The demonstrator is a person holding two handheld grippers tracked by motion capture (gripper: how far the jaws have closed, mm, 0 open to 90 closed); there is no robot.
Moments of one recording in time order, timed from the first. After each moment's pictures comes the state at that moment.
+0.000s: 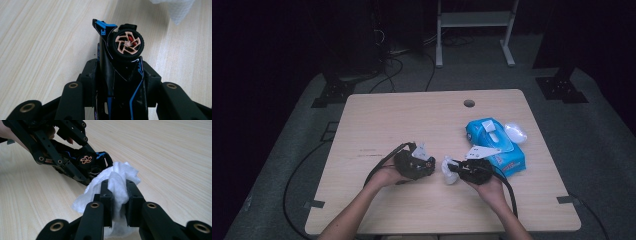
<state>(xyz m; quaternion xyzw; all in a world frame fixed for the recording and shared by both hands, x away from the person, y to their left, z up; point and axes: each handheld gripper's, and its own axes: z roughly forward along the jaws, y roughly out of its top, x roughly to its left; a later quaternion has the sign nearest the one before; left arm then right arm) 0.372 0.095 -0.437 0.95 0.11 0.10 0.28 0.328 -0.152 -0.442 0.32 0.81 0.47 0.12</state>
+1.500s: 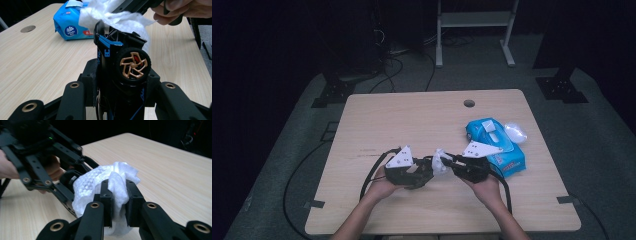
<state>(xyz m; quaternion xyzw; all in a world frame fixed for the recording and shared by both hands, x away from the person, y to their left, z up) 0.332 0.119 -0.421 0.85 0.10 0.11 0.51 0.314 -0.137 -0.405 0.28 0.78 0.53 0.15</state>
